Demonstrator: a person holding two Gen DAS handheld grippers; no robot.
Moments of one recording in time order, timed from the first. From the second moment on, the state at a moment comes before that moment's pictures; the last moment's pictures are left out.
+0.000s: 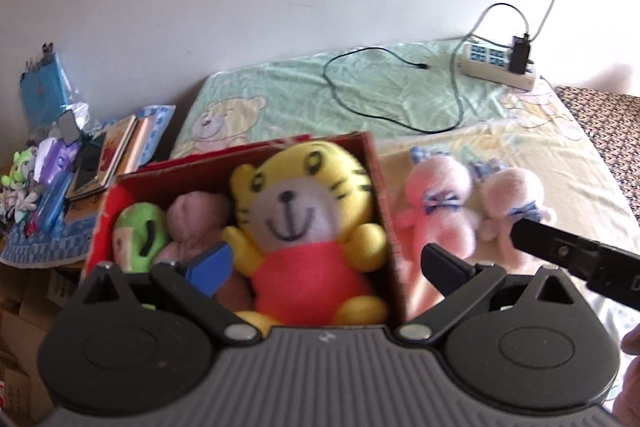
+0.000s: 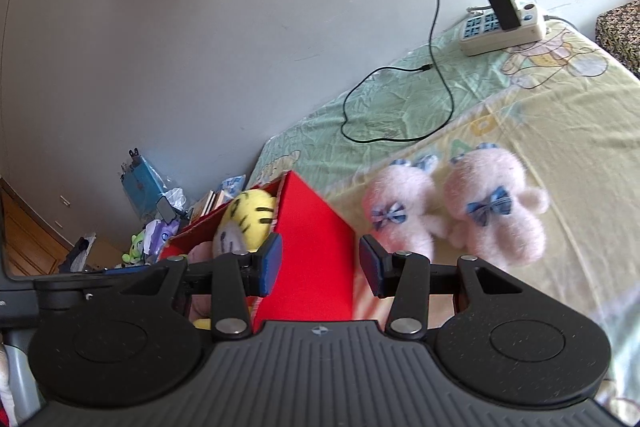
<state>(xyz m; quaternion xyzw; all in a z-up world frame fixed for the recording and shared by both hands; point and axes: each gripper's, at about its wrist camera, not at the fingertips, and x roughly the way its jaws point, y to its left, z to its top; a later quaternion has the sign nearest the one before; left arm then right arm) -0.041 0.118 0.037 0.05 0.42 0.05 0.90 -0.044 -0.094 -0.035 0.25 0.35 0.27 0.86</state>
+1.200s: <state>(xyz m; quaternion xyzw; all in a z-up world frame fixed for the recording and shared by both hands) 0.027 -0.003 -0.067 0.03 0.53 -0.04 0.85 0.015 -0.200 -0.103 0.29 0.44 0.20 0.83</state>
